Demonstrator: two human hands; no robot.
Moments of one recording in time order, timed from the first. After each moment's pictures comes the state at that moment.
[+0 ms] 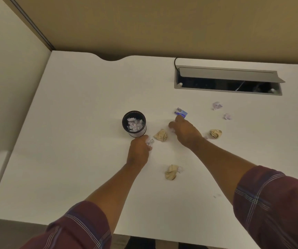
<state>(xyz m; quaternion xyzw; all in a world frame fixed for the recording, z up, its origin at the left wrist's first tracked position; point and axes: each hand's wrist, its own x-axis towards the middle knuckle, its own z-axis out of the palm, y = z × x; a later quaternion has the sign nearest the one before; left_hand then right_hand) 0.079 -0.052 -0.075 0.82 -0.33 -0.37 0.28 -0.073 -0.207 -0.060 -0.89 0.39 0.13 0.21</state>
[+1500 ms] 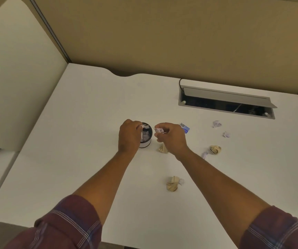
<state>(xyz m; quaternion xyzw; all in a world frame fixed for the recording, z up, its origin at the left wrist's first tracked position) 0.149 -0.081 -0.005 0.85 -0.40 -0.15 0.31 -0.005 -0.155 0.025 -0.65 0.48 -0.20 0.55</state>
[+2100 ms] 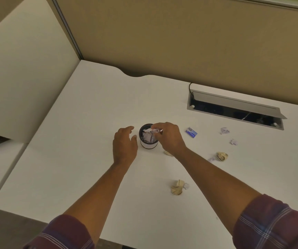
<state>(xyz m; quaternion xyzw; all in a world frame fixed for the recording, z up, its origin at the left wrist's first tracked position) 0.164 -0.024 -0.021 0.86 -0.33 -0.15 0.36 0.037 -0.158 0.017 -0.83 0.41 -0.10 0.37</state>
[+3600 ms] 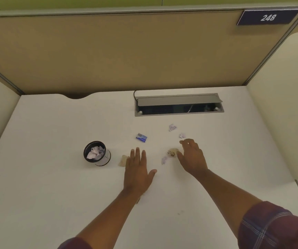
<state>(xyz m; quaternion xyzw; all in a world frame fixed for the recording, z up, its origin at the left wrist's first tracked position) -0.044 -0.096 -0.045 0.78 -0.59 -0.20 0.04 -0.252 -0.225 -0.035 -0.80 0.57 -0.02 0.19</state>
